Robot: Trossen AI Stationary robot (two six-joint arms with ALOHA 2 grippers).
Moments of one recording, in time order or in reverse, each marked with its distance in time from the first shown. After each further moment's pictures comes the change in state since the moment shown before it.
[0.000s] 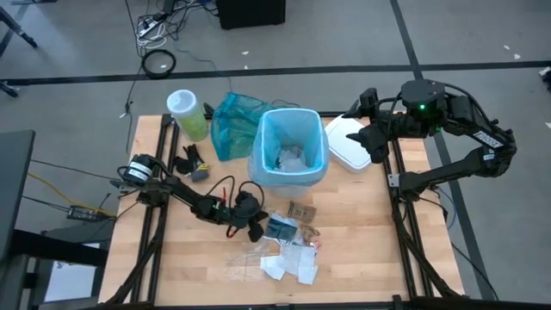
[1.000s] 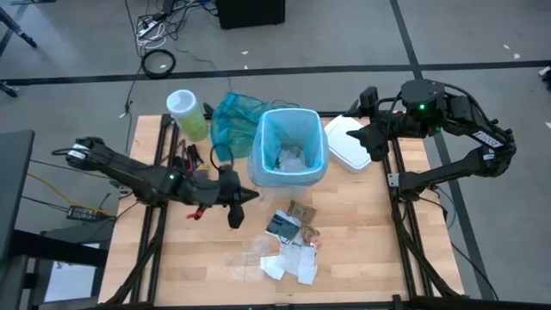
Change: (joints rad) left arm 0.000 -0.681 0.345 -0.766 -0.045 0.177; right arm 0.000 0.000 0.000 0.000 0.052 -0.046
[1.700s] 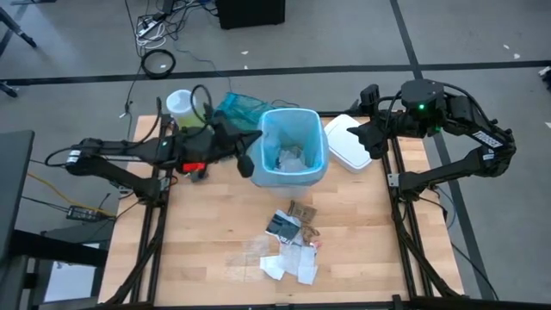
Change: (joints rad) left arm 0.284 0.031 0.282 0.036 -0.096 0.451; right arm 0.000 0.000 0.000 -0.005 0.052 -0.002
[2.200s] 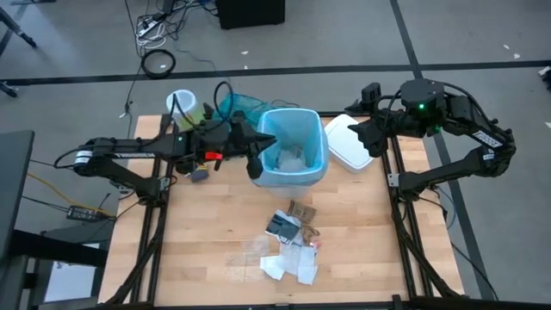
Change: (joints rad) left arm 0.098 0.084 0.000 0.041 0.259 0.048; right arm 0.000 0.000 0.000 0.001 0.051 0.000
